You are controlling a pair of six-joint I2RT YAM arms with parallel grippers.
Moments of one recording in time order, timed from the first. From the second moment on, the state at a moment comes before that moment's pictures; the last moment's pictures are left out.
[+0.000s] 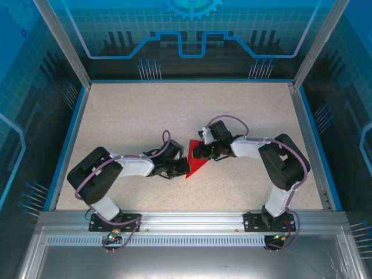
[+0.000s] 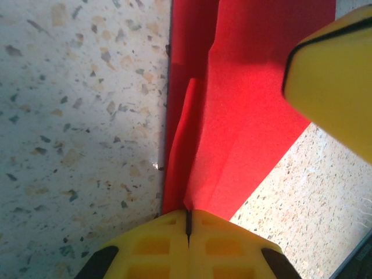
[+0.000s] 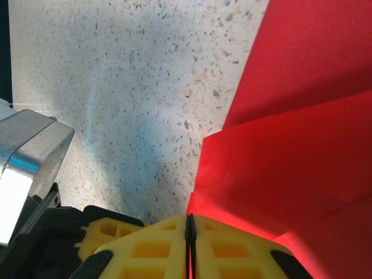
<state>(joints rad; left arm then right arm) -0.69 1.65 0.67 0.03 0.32 -0.93 0.55 1.79 0.90 -0.07 -0.59 0.56</state>
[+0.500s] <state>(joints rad) -0.67 1.65 0.63 0.11 0.35 -0.97 0.56 1.89 0.93 -0.04 -0.60 0.56</state>
